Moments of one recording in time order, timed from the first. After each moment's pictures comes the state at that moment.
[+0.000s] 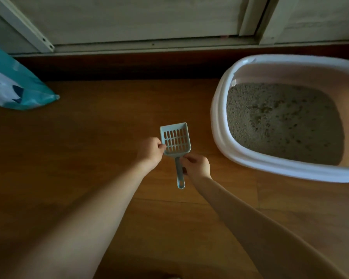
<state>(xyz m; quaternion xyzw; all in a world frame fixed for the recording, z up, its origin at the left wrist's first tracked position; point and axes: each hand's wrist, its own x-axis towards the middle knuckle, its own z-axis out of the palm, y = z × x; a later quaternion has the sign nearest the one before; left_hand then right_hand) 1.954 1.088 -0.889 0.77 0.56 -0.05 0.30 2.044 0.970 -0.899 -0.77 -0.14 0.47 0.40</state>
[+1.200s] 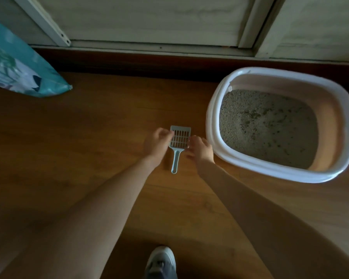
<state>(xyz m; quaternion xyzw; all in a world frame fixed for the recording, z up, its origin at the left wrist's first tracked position) 1.966 1.048 -0.821 0.62 0.59 0.11 0.51 2.076 0.968 -0.817 -0.69 -0.01 0.53 0.49</state>
